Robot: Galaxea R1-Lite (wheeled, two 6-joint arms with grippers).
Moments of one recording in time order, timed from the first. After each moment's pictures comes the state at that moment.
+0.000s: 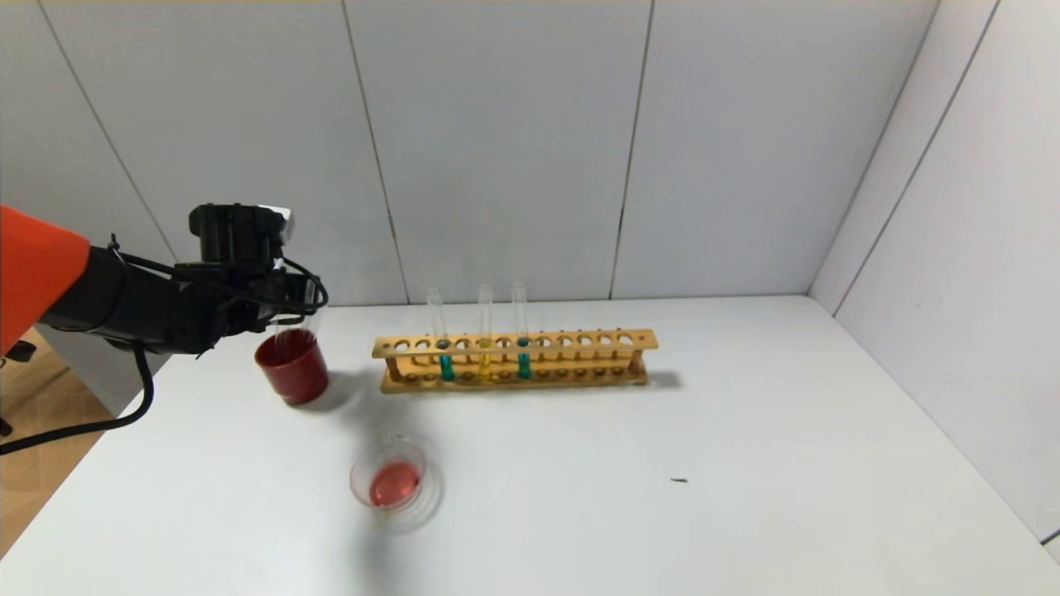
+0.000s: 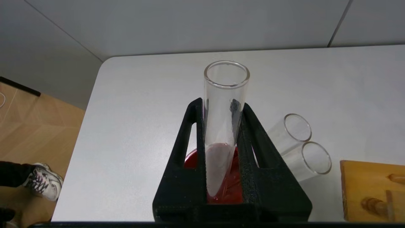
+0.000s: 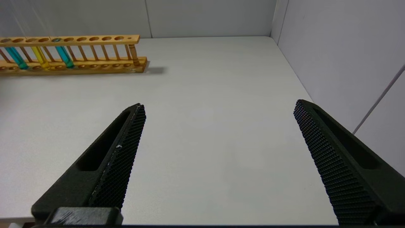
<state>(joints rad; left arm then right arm) -0.03 2.06 -1.21 -0.46 0.27 0.10 0.00 0.00 0.00 -0.01 0.00 0.02</state>
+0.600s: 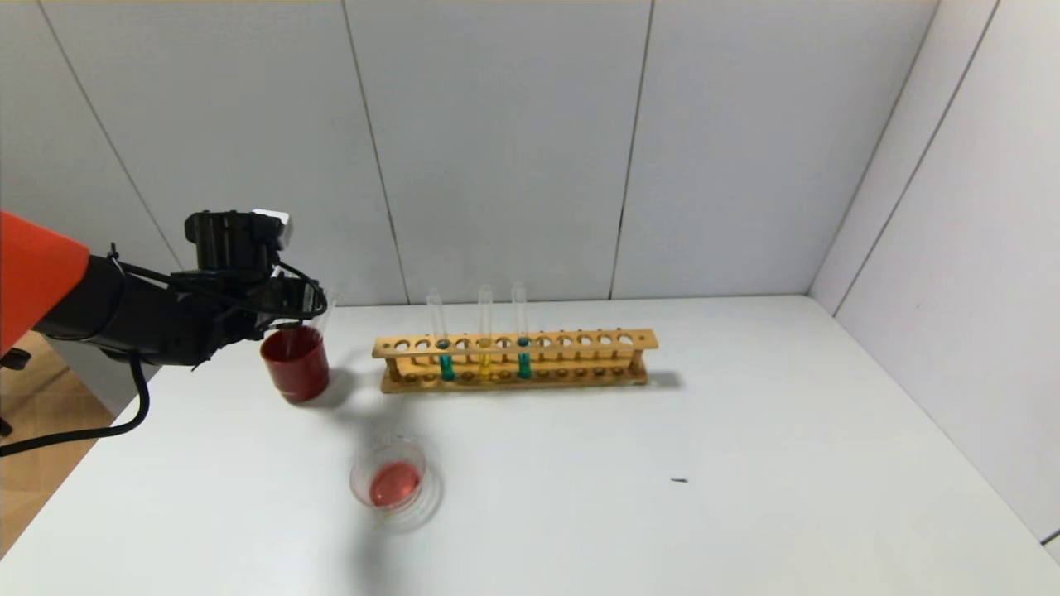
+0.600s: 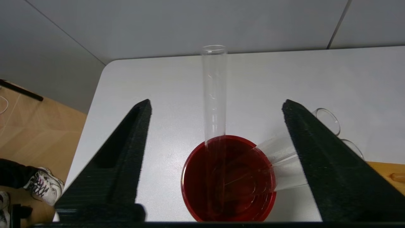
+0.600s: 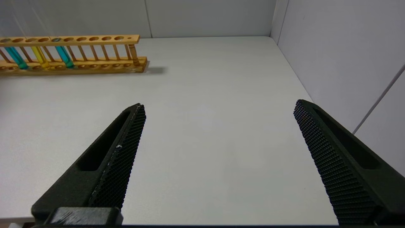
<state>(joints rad) -0.03 2.04 -1.17 -0.53 0.27 0.11 0.00 0.00 0.00 -0.01 0.00 0.02</state>
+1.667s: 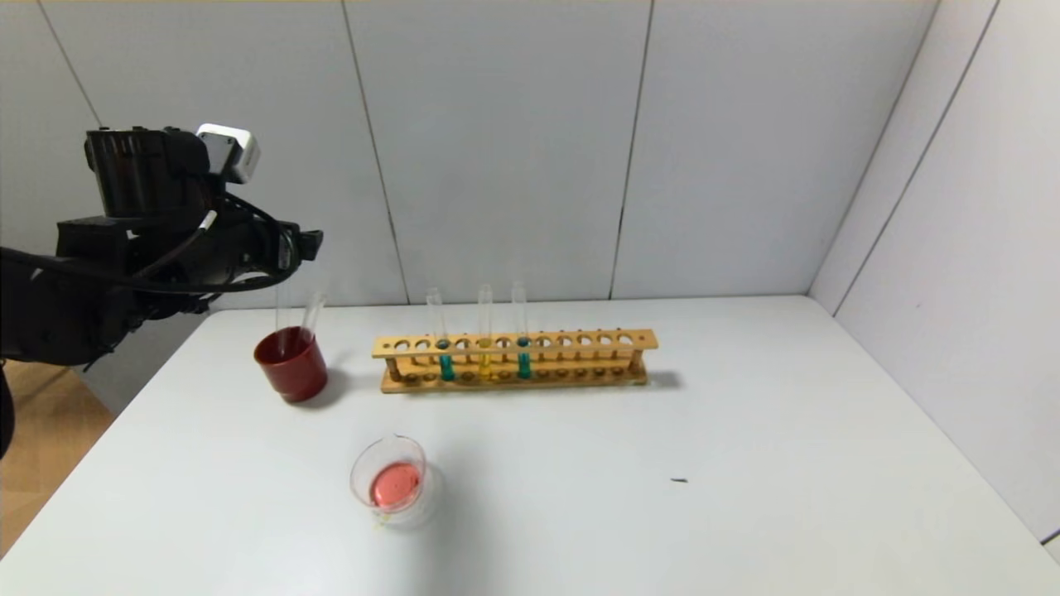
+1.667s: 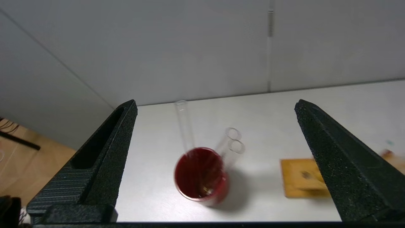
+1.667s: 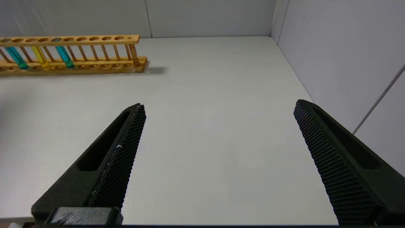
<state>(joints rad) -0.16 1.69 -1.06 -0.47 0.28 0.15 0.00 0.00 0.00 -0.01 0.00 0.02</state>
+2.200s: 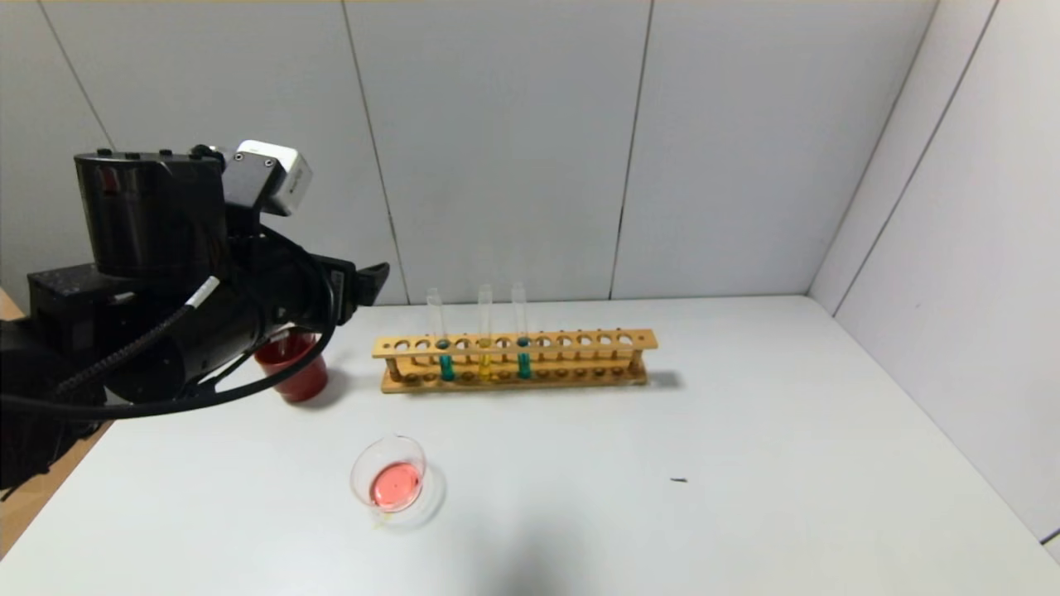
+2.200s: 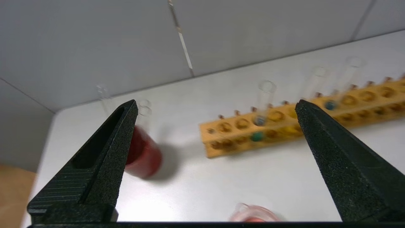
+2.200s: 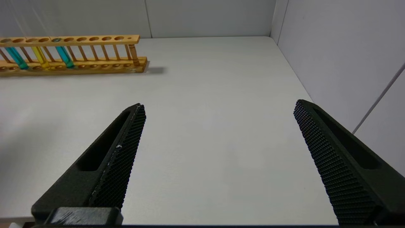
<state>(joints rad) -0.46 1.52 -0.85 -0.48 0.36 0.05 0.00 0.00 0.00 -0.01 0.00 0.02</state>
